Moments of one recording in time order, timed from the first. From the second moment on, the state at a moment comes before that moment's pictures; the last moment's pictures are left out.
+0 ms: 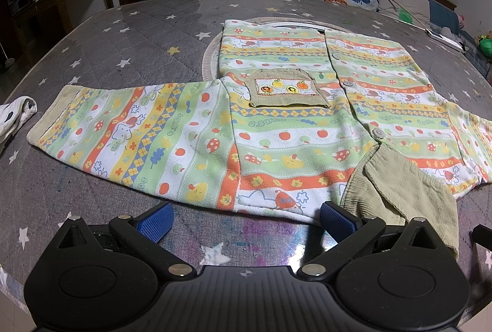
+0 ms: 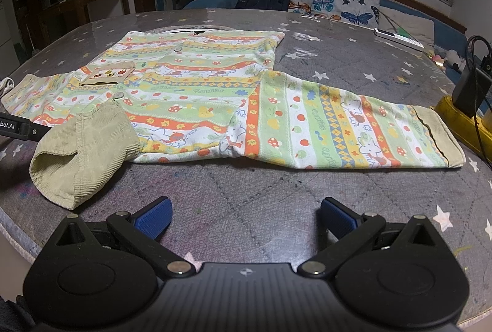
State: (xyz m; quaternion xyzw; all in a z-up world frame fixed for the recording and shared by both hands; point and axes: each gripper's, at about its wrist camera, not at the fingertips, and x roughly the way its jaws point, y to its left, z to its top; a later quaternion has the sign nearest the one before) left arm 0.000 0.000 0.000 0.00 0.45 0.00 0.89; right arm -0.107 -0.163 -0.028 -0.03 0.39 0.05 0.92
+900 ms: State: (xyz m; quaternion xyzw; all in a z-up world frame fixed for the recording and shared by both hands) left arm 0.001 0.000 0.001 0.01 0.45 -0.02 0.89; right arm -0.099 -0.197 -0.014 0.01 0.37 0.03 0.93
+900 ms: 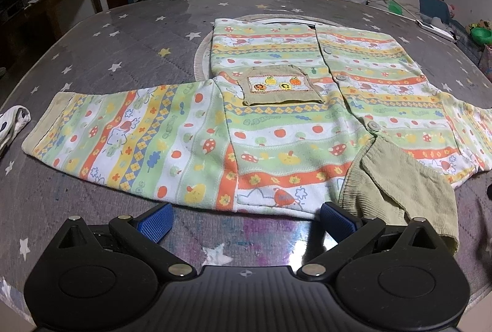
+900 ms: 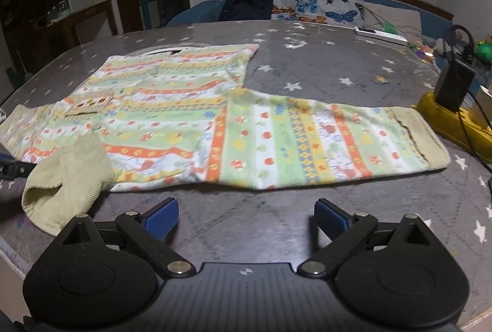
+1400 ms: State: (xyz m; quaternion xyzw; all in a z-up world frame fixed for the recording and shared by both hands) left arm 0.000 0.001 0.013 0.02 0.44 -0.02 0.90; right arm -0.083 -0.263 -0.007 0.05 0.35 -0.06 0.93
